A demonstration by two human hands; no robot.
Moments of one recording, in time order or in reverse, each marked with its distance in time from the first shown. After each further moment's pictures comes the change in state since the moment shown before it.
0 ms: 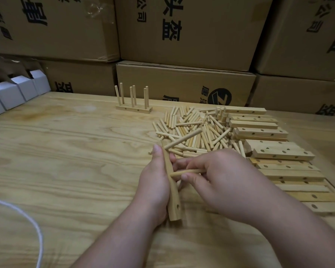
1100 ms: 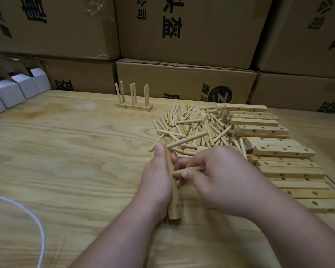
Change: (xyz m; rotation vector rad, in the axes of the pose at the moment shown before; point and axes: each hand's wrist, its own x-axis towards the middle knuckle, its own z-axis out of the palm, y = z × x) left_hand 0.001 -0.003 -0.001 0.137 0.062 0.033; right_hand 0.003 0.003 0.010 0.111 0.004 0.112
